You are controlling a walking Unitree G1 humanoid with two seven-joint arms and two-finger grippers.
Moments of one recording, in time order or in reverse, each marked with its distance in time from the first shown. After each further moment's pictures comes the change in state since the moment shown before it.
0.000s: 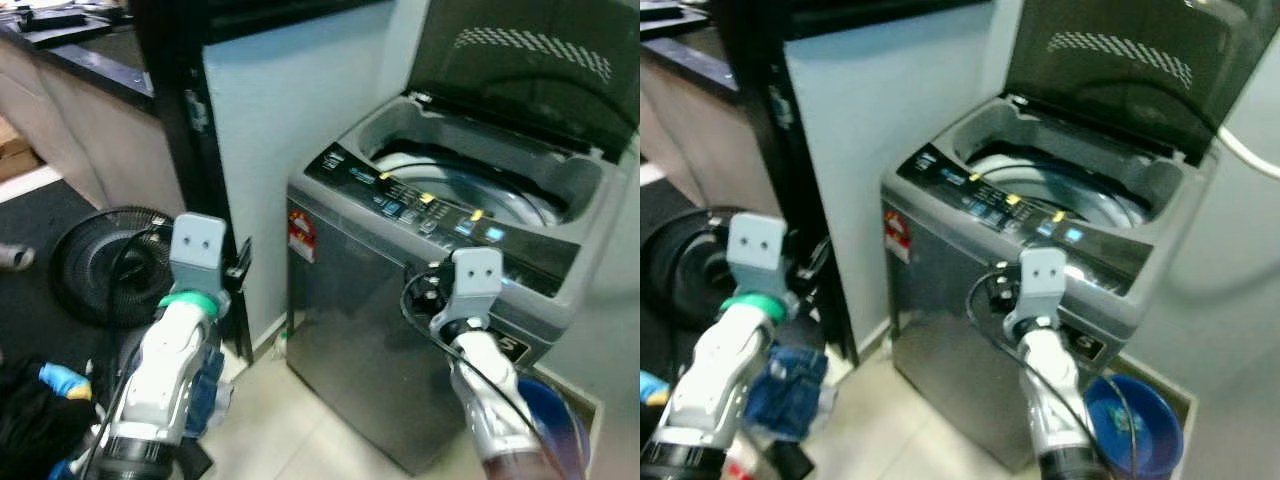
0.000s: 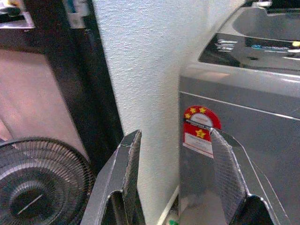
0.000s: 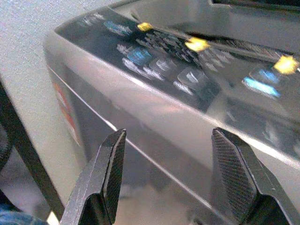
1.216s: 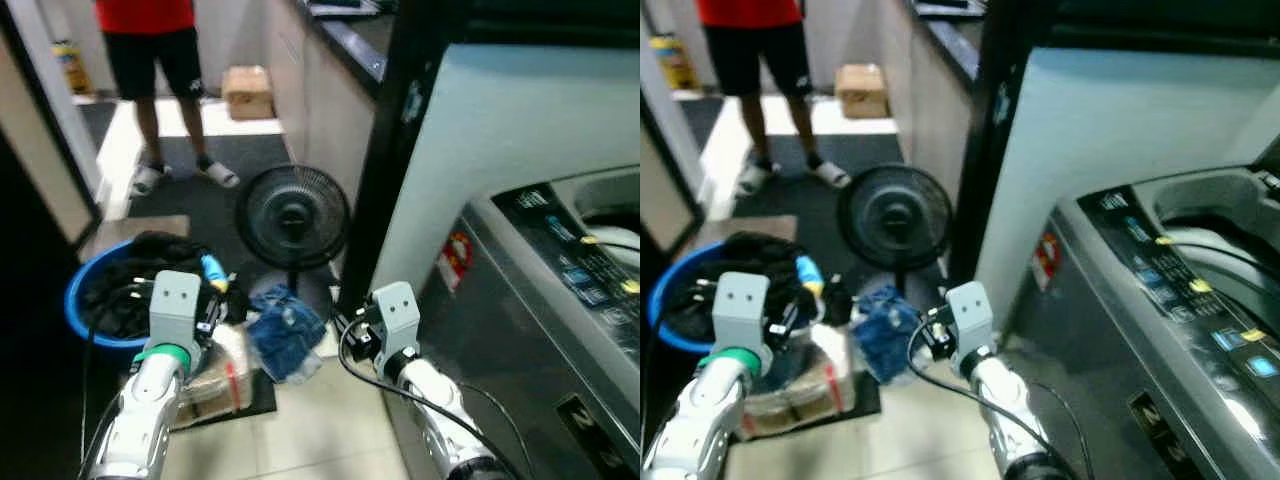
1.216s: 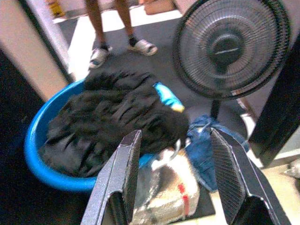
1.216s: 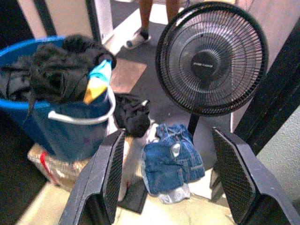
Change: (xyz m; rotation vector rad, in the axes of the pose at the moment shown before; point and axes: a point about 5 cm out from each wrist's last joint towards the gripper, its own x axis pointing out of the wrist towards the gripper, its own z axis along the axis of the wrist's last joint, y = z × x) left arm -0.042 0.028 -0.076 0.013 0.273 0.157; right arm -0.021 0.053 -0.061 -0.054 0.194 0.348
